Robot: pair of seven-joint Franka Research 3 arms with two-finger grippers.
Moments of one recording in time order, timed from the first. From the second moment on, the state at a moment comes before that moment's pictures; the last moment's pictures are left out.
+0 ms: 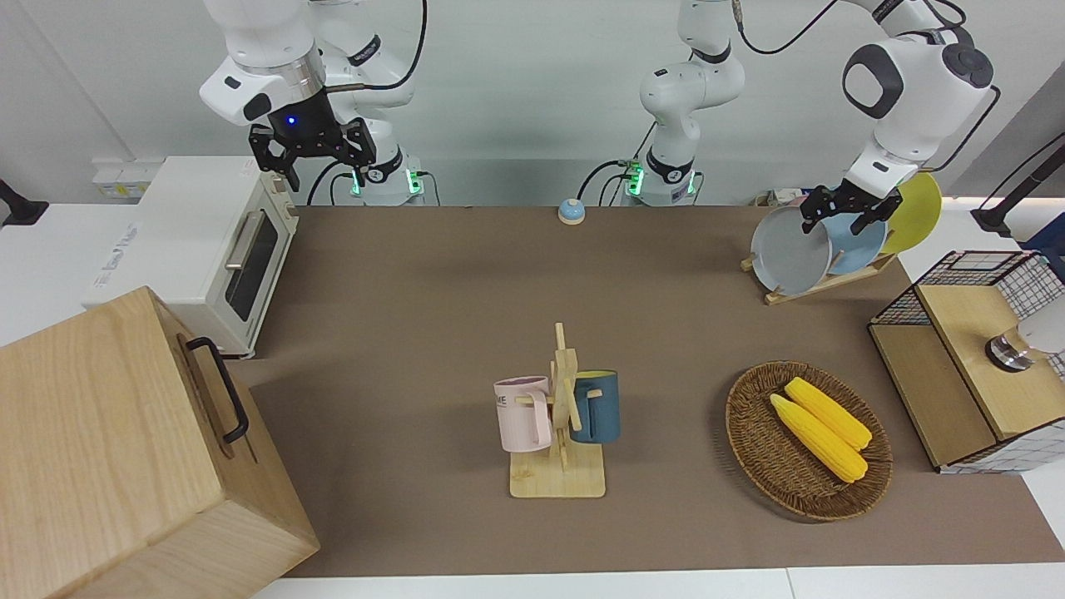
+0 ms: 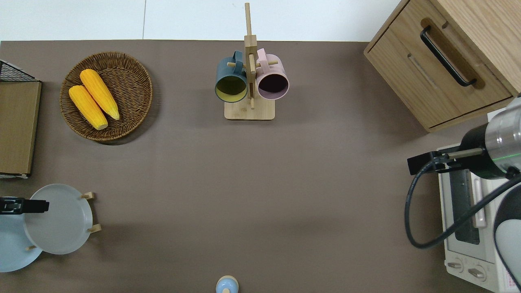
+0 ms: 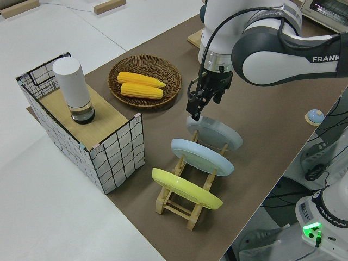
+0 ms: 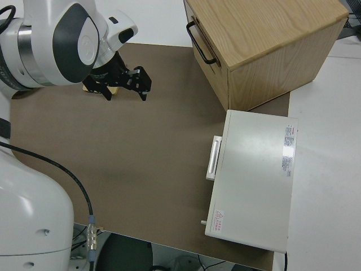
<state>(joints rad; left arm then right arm) 0.26 -0.20 0.03 -2.17 0.02 1.92 0.35 -0.05 -0.02 0.19 -1.50 0.00 1.42 0.06</state>
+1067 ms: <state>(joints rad) 0.30 -0.21 0.03 -2.28 0.02 2.02 0.36 -0.05 -0.02 0.19 -1.50 0.00 1.42 0.06</state>
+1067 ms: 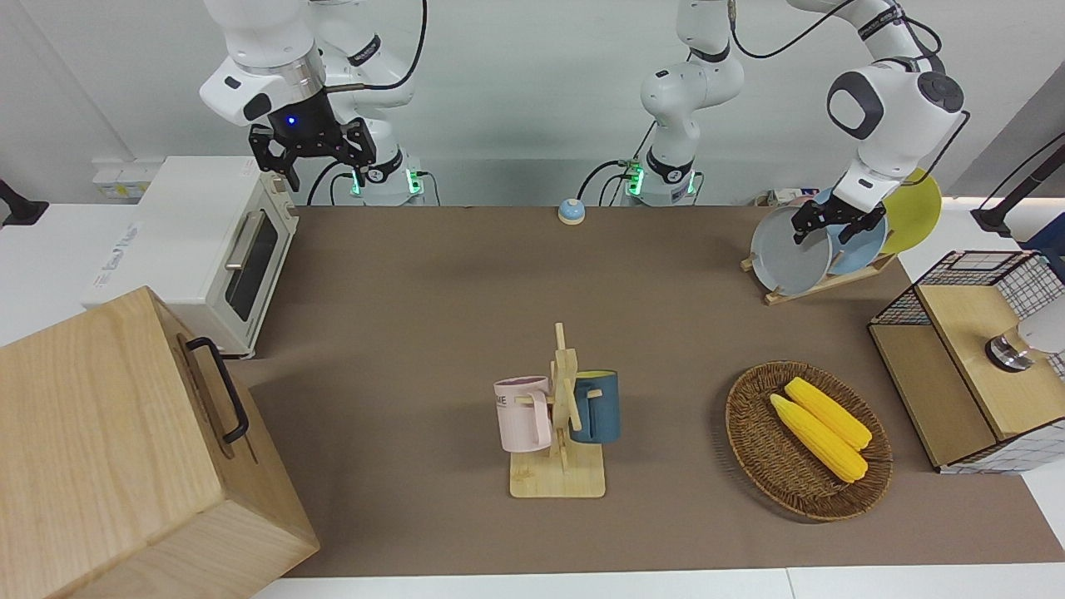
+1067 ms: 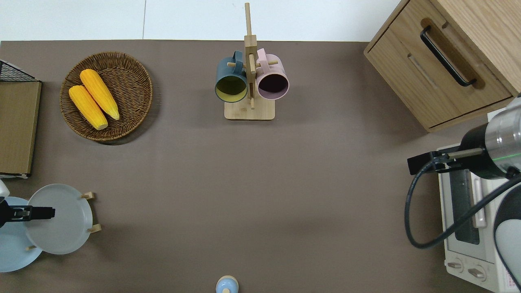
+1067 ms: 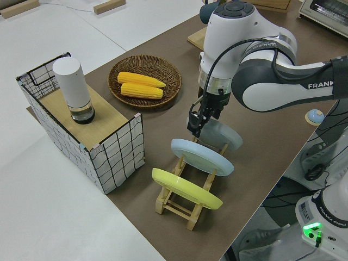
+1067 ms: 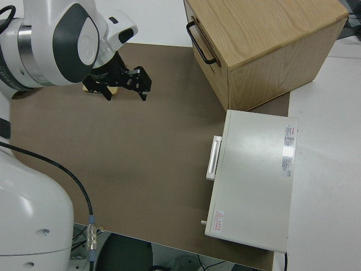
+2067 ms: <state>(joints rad) 0.30 -0.22 0.03 -2.31 0.02 2.02 0.35 -0.05 -0.02 0.19 -1.50 0.00 1.42 0.06</state>
